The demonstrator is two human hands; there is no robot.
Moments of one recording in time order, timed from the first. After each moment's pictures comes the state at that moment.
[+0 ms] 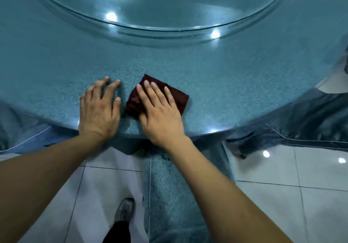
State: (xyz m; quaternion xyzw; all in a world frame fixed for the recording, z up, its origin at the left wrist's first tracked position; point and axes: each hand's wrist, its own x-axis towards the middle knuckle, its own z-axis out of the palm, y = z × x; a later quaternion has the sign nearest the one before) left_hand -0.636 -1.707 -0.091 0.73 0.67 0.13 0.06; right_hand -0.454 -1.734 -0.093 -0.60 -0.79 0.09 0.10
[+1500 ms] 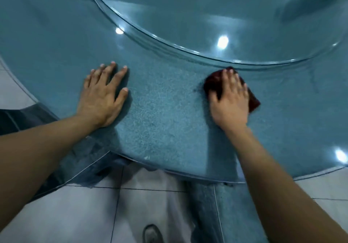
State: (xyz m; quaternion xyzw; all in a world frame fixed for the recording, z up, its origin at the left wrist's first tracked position) left_hand -0.917 -1.523 -0.096 0.80 0.60 0.07 0.06; right_hand -0.571 -1.580 -0.101 -0.80 -0.59 0.01 0.13
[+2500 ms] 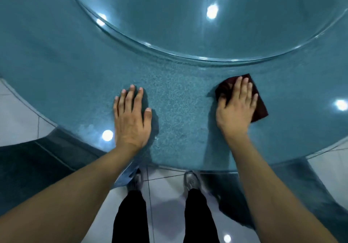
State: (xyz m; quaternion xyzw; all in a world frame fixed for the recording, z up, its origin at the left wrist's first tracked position) left_hand -0.921 -1.520 -0.084 0.79 0.59 0.12 0.14; right_hand -0.646 -1.582 -0.091 -0.91 -0.41 0.02 0.11
